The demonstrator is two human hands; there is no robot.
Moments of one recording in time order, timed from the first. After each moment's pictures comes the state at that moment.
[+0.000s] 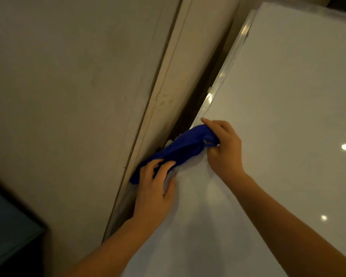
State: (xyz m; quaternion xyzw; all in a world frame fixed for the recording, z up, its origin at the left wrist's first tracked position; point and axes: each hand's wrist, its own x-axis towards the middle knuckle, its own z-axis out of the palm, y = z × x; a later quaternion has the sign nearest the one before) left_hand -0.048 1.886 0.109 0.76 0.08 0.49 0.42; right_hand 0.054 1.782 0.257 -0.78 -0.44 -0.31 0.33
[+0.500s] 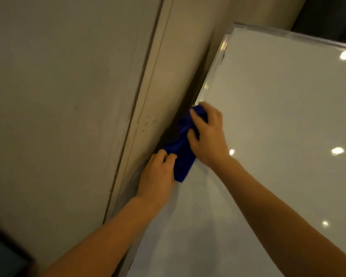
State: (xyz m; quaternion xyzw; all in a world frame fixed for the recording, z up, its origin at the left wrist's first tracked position) left_hand -0.005 1.903 0.189 0.86 0.07 0.46 0.22; right_hand 0.083 1.807 0.307 -0.77 -0.45 -0.40 0.20
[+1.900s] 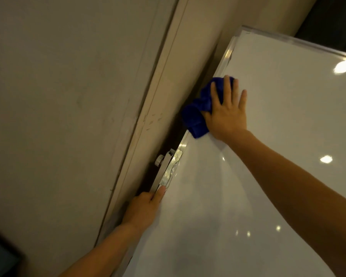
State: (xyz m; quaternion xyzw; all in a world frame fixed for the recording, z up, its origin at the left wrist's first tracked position) left_hand -0.006 1.914 0.094 0.78 0.17 0.19 0.57; right_hand 0.152 1.814 0.359 -0.83 -0.31 -0.45 -0.10
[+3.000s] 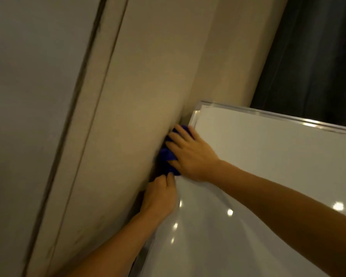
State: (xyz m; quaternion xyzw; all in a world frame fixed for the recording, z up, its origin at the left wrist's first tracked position) left_hand 0.149 1.919 0.348 0.75 0.13 0.41 0.50; right_hand 0.221 1.842 0.463 -0.71 -0.49 -0.45 -0.24
